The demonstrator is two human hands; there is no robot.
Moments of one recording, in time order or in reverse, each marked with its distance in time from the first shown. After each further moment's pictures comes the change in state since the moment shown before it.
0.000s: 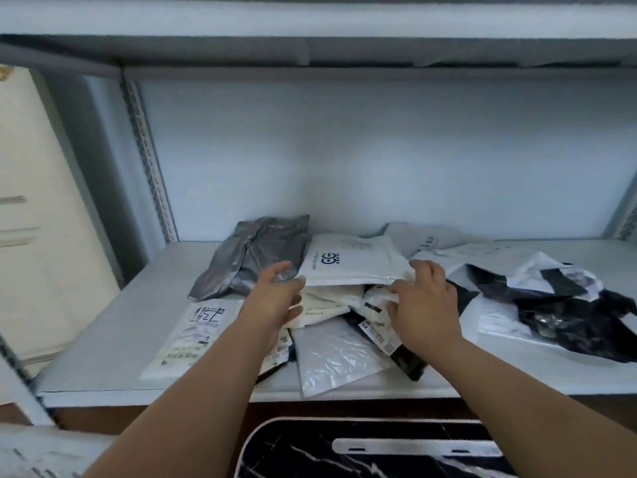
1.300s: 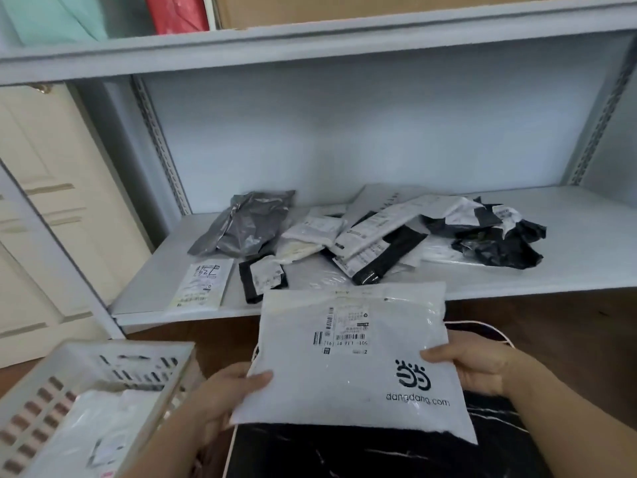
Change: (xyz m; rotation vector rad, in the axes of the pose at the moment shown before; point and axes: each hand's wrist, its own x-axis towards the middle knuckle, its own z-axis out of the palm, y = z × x) left_hand -0.218 -0.096 -0.078 0.164 -0.098 -0.450; right_hand -0.193 0.110 -0.087 1.633 -1.066 0.731
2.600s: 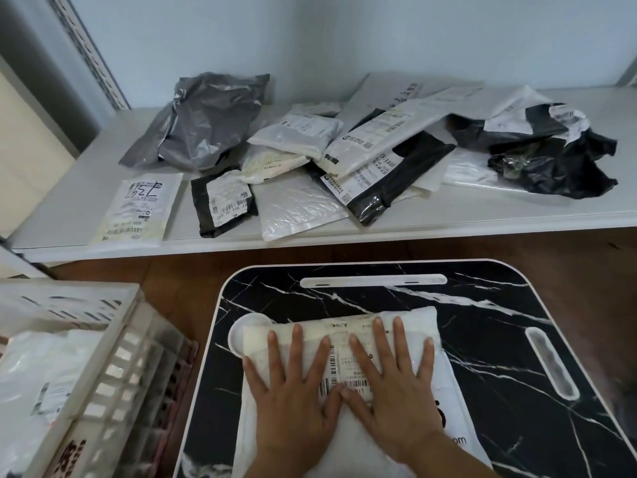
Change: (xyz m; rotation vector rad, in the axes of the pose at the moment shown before) left_hand 0.103 -0.143 0.102 1.441 0.291 0.583; right_hand 0.104 0.173 0.020 -1.792 0.572 -0.347
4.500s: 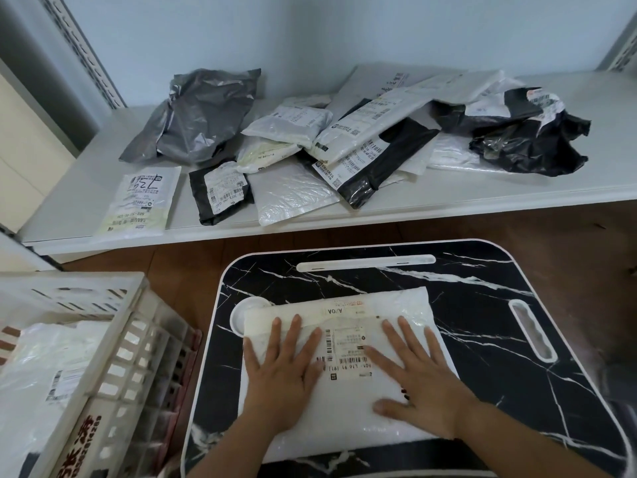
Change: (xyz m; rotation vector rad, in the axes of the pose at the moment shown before) left_hand -0.001 -0.028 0.007 -0.012 -0.112 0.082; right_hand -0.032 0.048 -0.008 -0.110 -0.335 -0.154
